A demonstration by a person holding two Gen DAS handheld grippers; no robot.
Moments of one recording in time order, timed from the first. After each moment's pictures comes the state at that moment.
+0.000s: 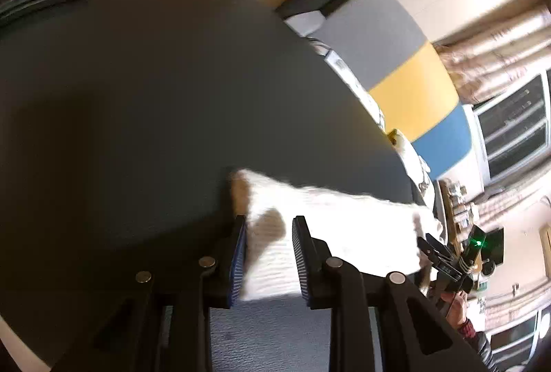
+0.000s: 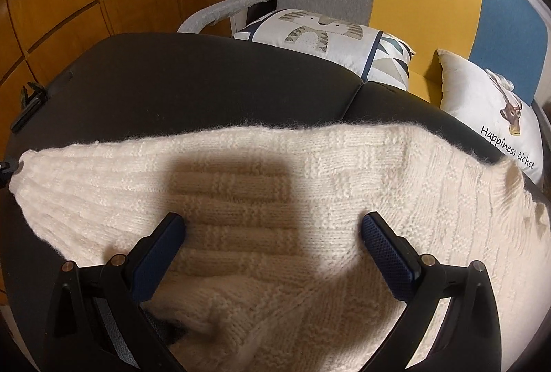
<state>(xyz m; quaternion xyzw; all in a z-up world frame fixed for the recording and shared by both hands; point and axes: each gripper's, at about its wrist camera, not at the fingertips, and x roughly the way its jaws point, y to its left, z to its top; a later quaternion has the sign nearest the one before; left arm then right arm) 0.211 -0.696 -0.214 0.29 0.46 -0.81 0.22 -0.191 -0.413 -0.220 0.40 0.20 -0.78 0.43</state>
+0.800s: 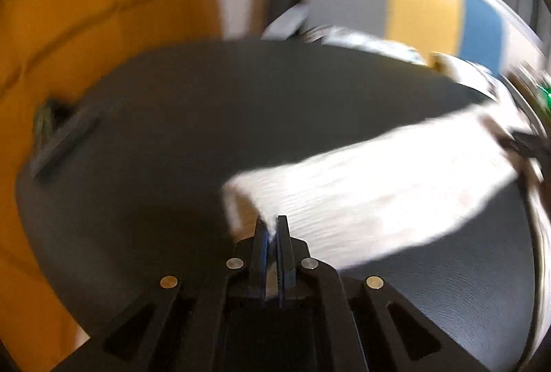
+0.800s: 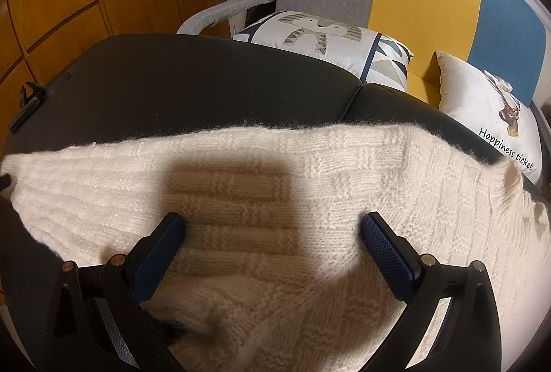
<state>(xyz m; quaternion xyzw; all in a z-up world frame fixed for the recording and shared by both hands) 0.185 -0.638 -0.192 0.39 0.20 -0.82 0.36 -0.191 -0.412 -0.220 0.40 0.20 -0.78 0.43</state>
